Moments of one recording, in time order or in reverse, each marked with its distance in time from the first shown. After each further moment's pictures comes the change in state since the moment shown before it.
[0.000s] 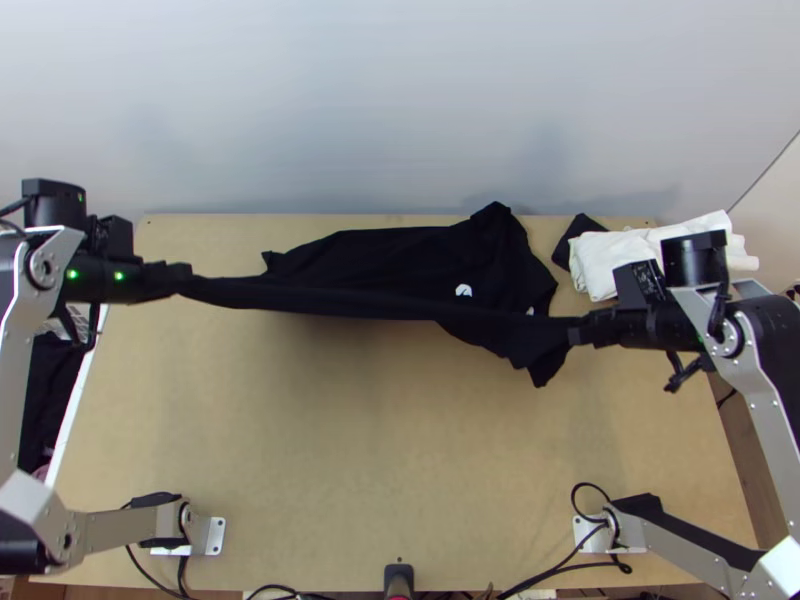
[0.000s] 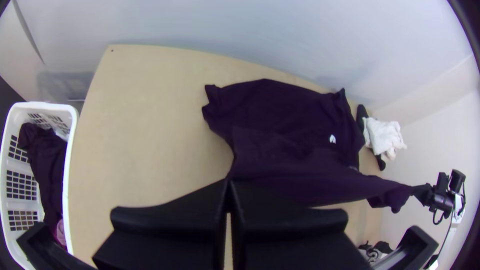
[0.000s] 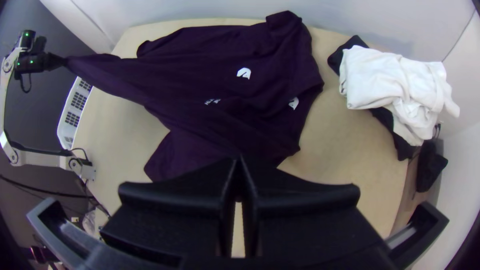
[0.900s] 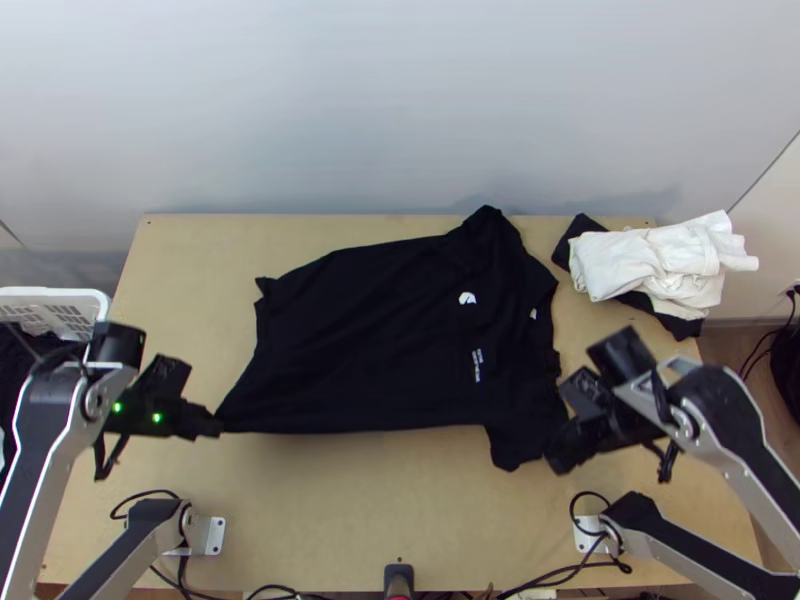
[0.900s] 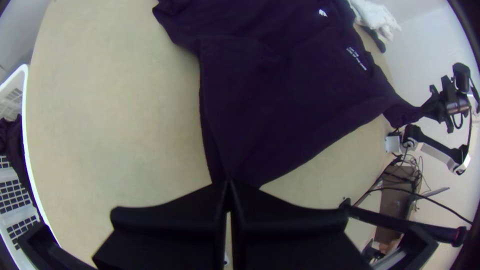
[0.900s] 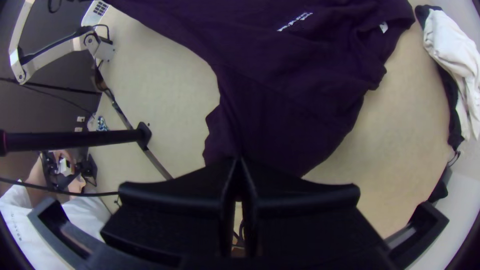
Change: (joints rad) left arm -0.097 -0.456 -0.707 -0.070 0.041 0.307; right arm 0.359 -0.217 -0.354 -0.190 -0.054 -0.048
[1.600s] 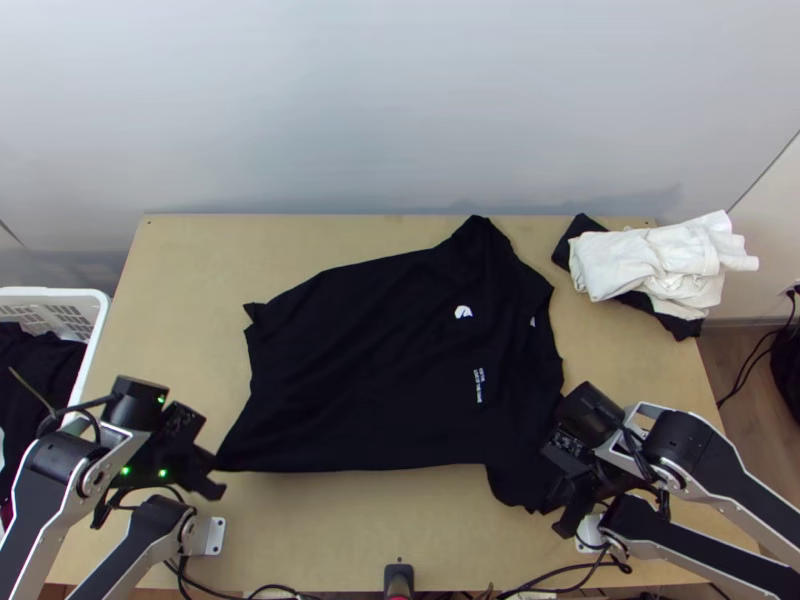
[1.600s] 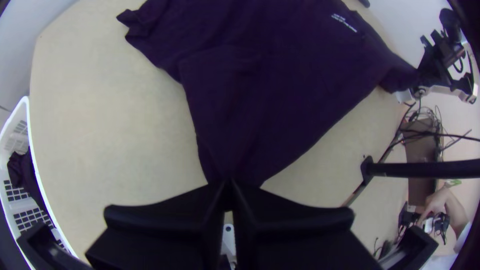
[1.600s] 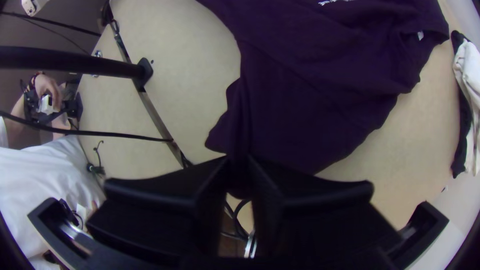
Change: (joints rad) left arm -0.270 -0.237 -0.109 -0.037 -0.127 -0.052; right arm 0.311 -0.097 -0.162 -0.014 0.049 0.037
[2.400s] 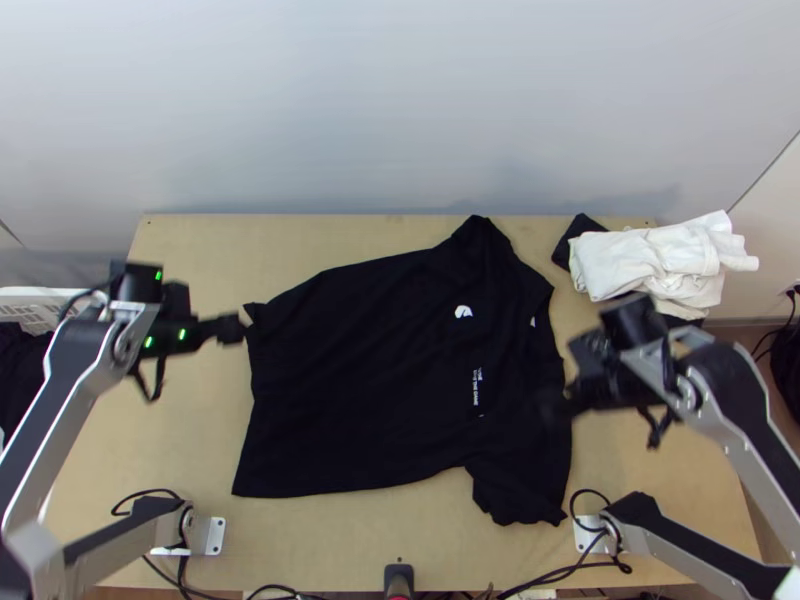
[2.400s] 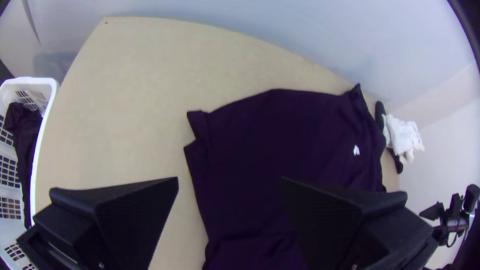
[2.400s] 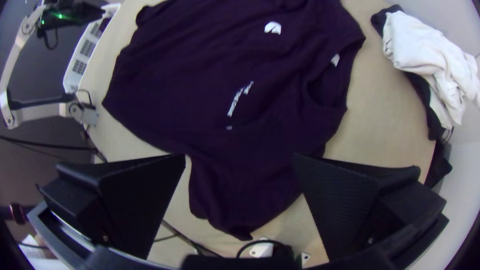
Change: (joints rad) left arm 0.203 0.534 0.265 0.545 -0.013 -0.425; right arm -0.430 0.205 0.290 0.150 0.013 0.071
